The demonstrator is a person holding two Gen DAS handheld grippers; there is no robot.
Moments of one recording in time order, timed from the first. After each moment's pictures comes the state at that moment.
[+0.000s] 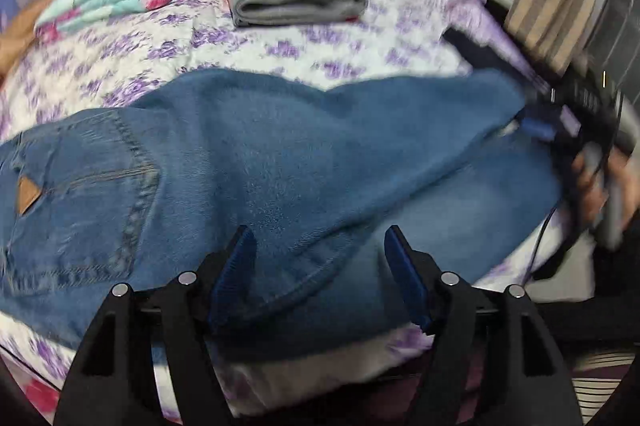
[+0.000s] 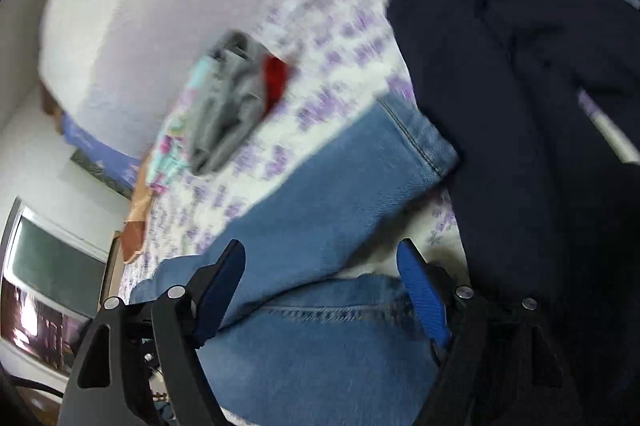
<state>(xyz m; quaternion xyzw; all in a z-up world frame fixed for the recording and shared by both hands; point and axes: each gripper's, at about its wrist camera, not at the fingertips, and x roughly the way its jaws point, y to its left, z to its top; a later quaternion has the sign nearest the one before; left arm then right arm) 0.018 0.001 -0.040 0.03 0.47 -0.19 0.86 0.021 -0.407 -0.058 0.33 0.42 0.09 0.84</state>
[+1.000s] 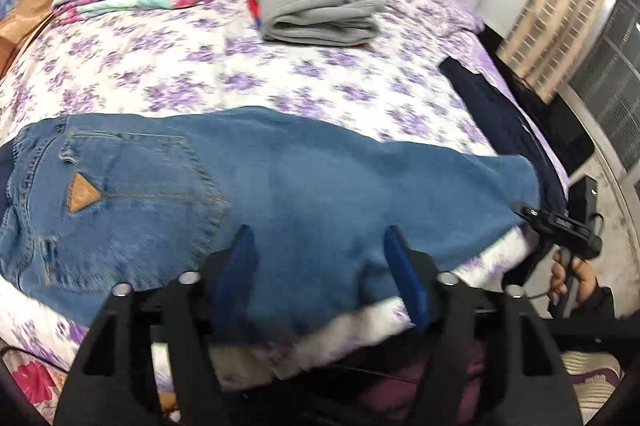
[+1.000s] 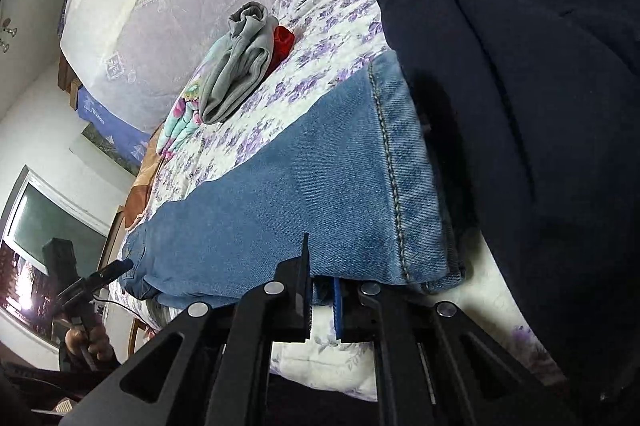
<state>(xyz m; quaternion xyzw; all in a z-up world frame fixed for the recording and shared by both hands) 0.012 0.075 -0.009 -0.05 0.47 -0.20 0.86 -0.087 -0.392 -0.094 0.31 0.39 0.12 0.86</state>
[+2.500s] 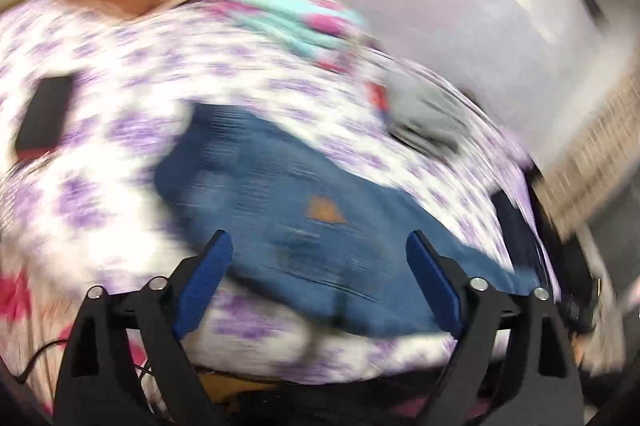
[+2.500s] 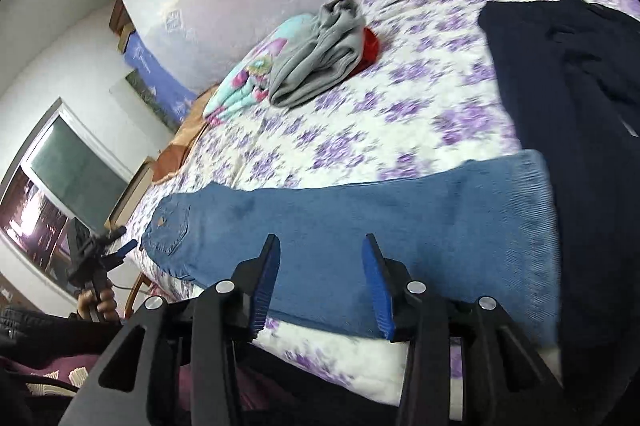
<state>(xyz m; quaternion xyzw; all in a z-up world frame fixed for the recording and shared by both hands) -0.032 0.239 0.003 -0.25 0.37 -0.05 0.89 -0.065 -0.350 -0.035 0.22 0.38 0.21 0.87</state>
